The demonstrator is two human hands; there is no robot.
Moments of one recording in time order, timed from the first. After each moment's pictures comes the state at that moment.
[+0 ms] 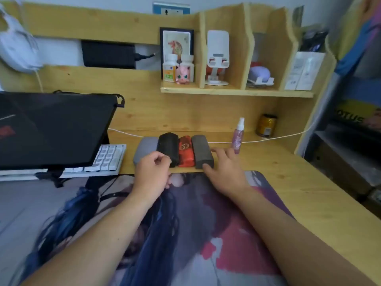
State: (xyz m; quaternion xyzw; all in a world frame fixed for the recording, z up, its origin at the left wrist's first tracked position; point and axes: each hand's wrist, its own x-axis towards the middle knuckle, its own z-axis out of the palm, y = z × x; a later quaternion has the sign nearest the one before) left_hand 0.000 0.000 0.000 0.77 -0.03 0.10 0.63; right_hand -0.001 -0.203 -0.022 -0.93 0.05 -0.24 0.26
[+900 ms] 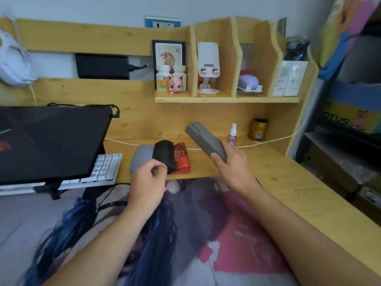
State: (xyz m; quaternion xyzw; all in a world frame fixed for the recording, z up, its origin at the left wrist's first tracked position) left_hand -0.007 0.008 -0.003 0.79 -0.08 0.16 0.58; right_hand -0.013 -0.224 0.009 -0.92 0.03 -0.26 0.30
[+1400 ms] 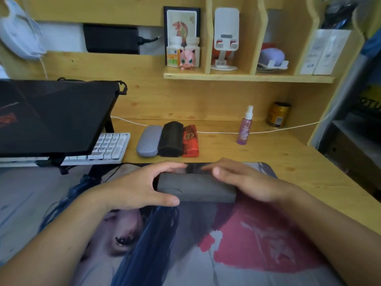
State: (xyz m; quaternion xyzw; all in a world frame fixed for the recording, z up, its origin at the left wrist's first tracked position) left_hand -0.031 0.058 0.015 0.87 -0.31 -0.14 0.35; right_hand -0.061 -0.229 0.016 -0.90 -0.16 0.09 0.40
